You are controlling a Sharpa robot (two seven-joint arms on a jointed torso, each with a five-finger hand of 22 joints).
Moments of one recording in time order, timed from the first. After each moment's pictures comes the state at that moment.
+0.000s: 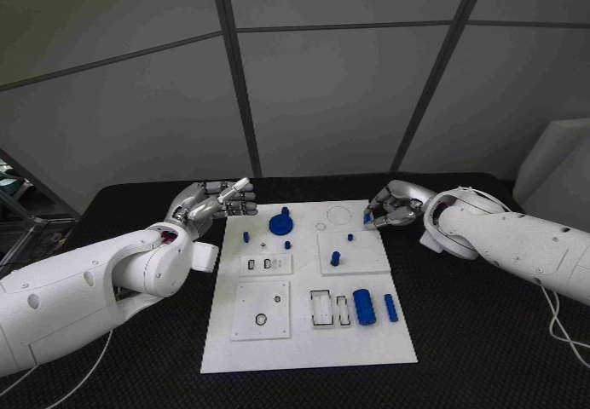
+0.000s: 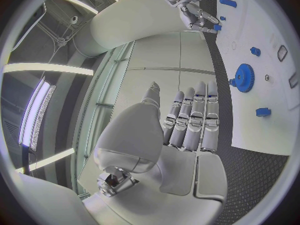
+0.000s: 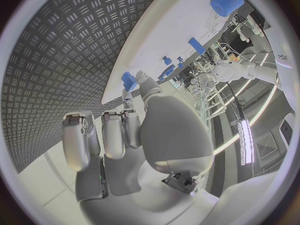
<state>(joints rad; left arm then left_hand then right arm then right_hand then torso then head) 1.13 -0.87 0.09 1.49 -0.09 -0.32 0.37 1.35 0.08 -0.16 0.12 0.20 0.89 0.21 0.17 0.09 1.01 0.16 0.16 0.07 1.10 0.12 0.16 0.12 0.19 0.87 0.23 0.39 0.14 1.24 -0.72 0.03 1.09 -1.22 -0.15 0.07 1.33 -0.07 0.05 0.01 0.25 1.03 0.11 0.07 0.08 1.47 0.03 1.43 1.31 1.47 -0.04 1.47 1.31 0.01 1.47 0.07 1.57 1.31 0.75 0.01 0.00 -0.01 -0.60</state>
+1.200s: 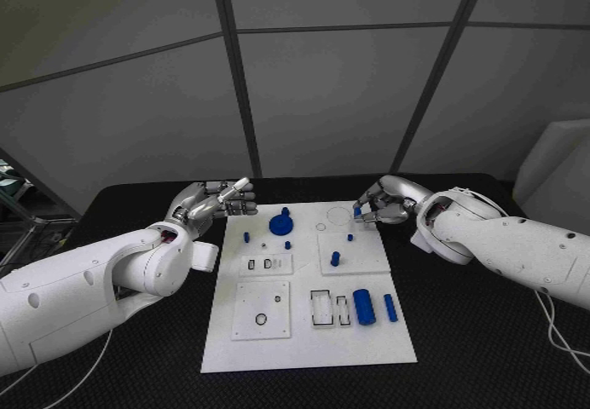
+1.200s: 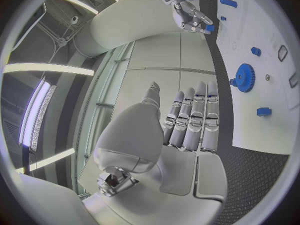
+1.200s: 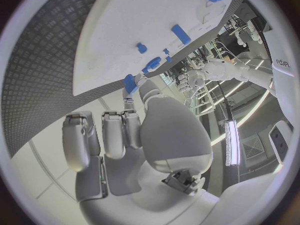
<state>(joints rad) 1.13 -0.88 0.09 1.49 -0.09 -0.31 0.37 1.35 0.08 -0.16 0.11 0.20 0.89 0.21 0.17 0.09 1.01 0.16 0.16 0.07 1.10 0.12 0.15 0.12 0.19 0.87 0.23 0.39 0.14 1.23 -0.76 0.05 1.28 -1.25 -0.28 0.06 1.34 -0.01 0.10 -0.01 0.26 1.10 0.09 0.08 0.09 1.46 0.02 1.44 1.31 1.47 -0.05 1.48 1.31 0.01 1.47 0.07 1.57 1.31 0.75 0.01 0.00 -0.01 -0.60</state>
